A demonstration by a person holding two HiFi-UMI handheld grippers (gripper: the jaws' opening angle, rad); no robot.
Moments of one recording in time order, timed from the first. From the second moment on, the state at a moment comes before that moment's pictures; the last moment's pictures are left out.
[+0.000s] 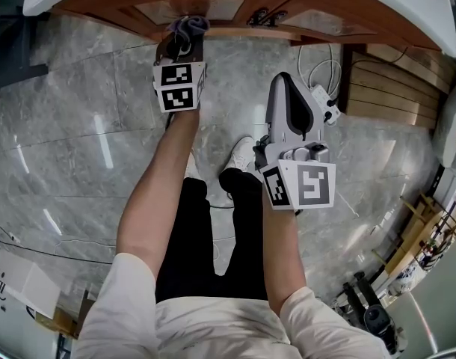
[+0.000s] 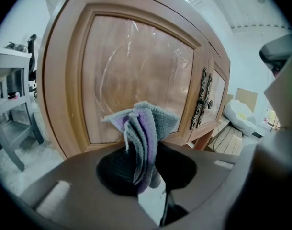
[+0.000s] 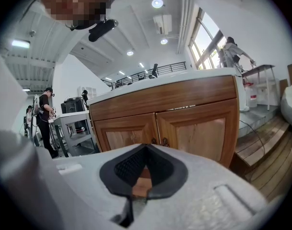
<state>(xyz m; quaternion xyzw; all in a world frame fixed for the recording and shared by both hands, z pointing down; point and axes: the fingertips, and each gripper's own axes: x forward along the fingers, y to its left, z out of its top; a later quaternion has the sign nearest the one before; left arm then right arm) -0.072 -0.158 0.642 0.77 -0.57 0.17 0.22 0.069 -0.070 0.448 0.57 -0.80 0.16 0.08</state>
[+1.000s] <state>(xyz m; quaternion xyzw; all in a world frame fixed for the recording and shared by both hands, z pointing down) -0.116 -0.155 0.643 0.76 -0.58 0.18 0.23 0.039 -0.077 0.443 0.55 -0.81 0.16 0.09</state>
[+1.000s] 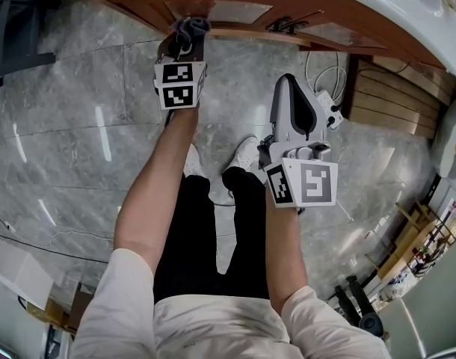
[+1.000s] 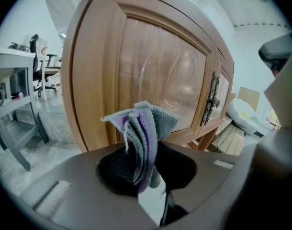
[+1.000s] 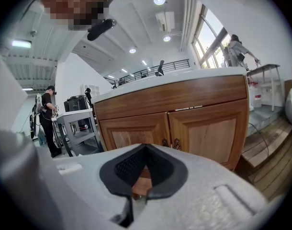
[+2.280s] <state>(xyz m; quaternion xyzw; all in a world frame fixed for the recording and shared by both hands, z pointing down) -0.191 -0.137 0.641 0.73 -0.61 0.21 0.24 0.023 -0.067 0.412 0.53 -0.83 0.15 0.12</state>
